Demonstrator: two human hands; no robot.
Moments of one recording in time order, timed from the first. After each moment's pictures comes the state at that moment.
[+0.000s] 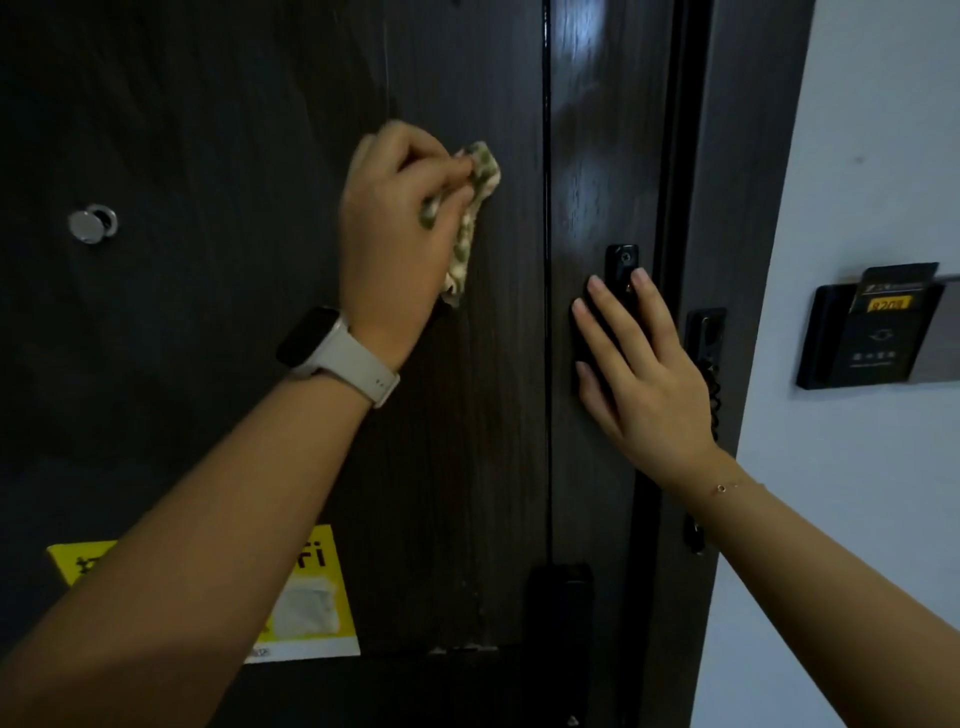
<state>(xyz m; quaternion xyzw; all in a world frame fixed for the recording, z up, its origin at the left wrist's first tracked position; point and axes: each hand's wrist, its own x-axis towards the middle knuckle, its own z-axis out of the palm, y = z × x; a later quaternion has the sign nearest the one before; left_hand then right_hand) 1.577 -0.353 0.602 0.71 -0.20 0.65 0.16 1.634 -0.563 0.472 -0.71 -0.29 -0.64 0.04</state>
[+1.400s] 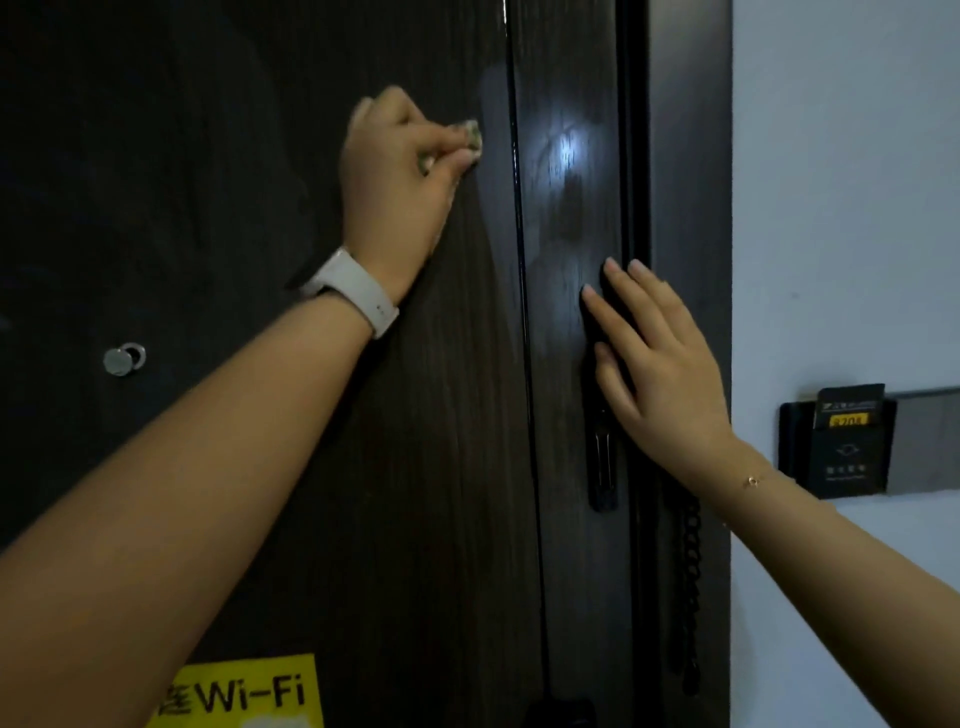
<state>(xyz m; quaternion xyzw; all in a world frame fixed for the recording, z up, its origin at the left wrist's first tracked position) 1.596 -0.361 0.726 0.67 -0.20 0.70 0.13 1.641 -0.587 0.574 -0.71 -0.29 -0.63 0.11</state>
